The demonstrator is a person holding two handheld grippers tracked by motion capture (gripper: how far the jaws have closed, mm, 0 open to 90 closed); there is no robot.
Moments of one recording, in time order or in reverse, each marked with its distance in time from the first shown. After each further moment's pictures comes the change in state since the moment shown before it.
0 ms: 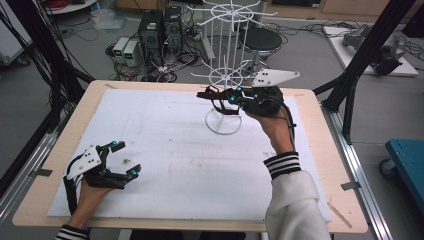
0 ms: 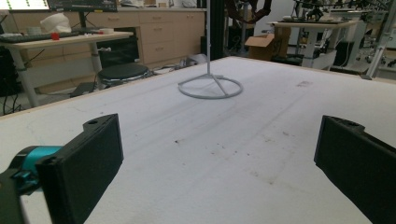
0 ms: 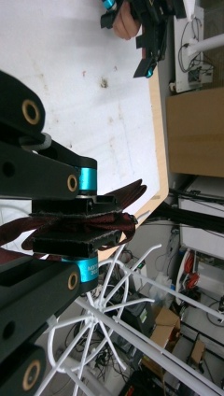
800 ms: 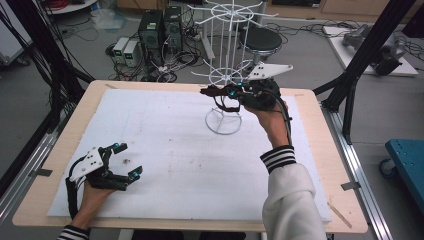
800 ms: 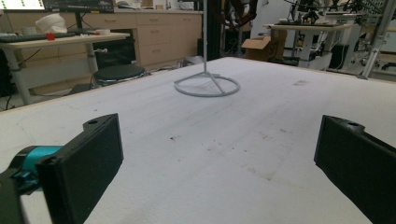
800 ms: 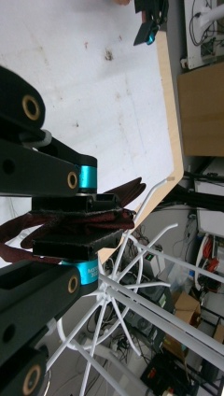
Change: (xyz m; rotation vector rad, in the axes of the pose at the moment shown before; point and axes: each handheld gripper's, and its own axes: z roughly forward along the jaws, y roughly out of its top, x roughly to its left) left arm 0.000 -0.010 0.003 -0.012 -0.016 -0.009; right arm -0.012 0.002 0.013 0.069 -0.065 0.034
